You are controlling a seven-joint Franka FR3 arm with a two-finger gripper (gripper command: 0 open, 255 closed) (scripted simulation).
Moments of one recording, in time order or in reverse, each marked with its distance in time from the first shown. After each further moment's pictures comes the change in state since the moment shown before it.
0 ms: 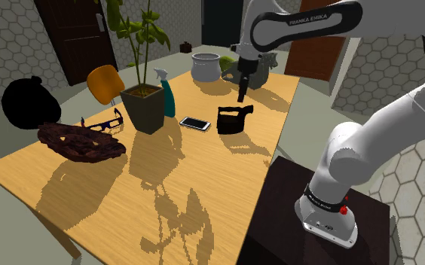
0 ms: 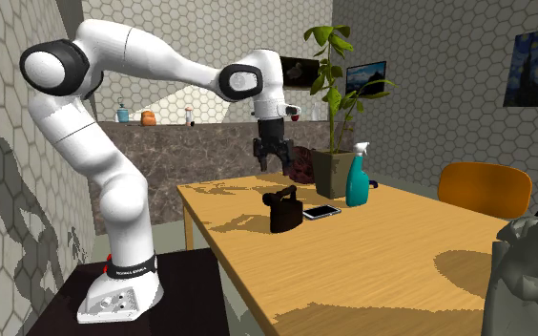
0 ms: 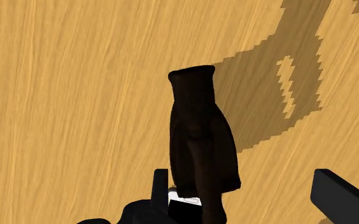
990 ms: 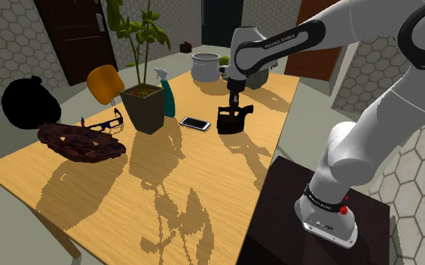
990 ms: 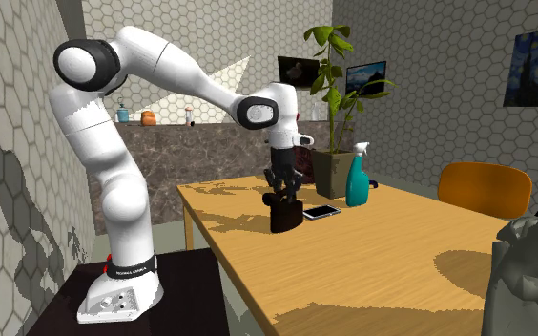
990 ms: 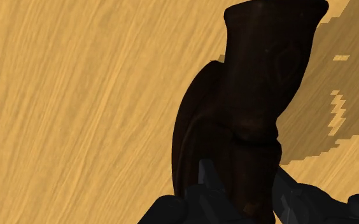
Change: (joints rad) arm 0.051 0.182 -0.056 -0.047 0.031 0.185 -0.170
